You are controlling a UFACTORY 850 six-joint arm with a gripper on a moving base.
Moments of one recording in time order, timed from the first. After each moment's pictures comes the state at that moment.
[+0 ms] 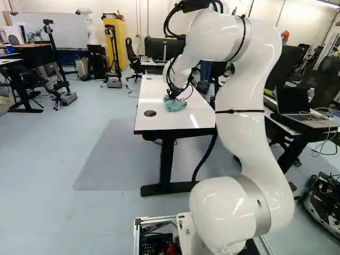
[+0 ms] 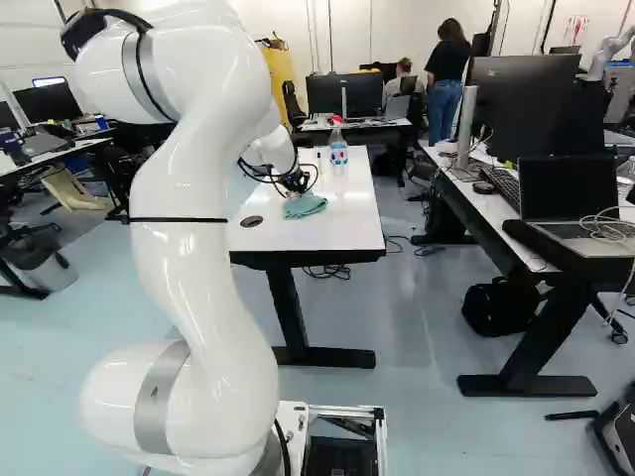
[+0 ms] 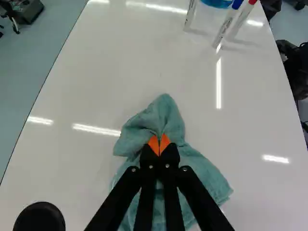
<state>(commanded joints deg) 2.7 -33.5 -78.3 -5.3 -4.3 0.0</state>
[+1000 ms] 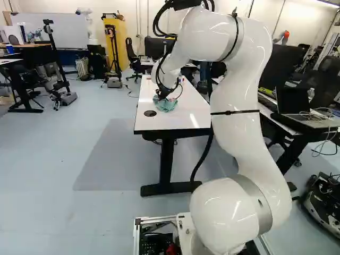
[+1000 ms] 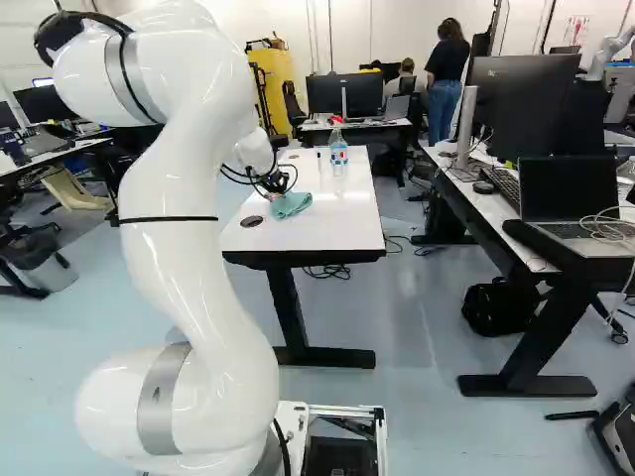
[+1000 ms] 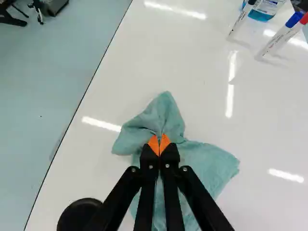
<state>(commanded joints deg) 8.6 -31.8 -75.9 -5.3 -4.3 0.0</state>
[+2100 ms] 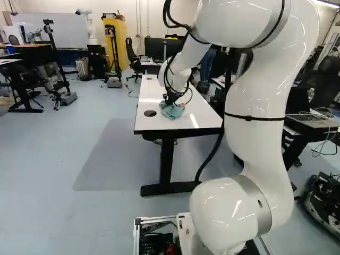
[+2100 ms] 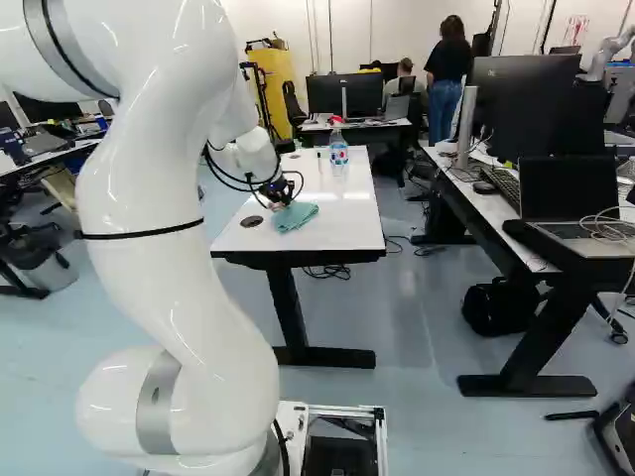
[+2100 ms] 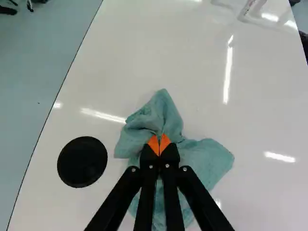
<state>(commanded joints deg) 5.3 -19.8 -60.3 -5.3 -4.3 0.0</state>
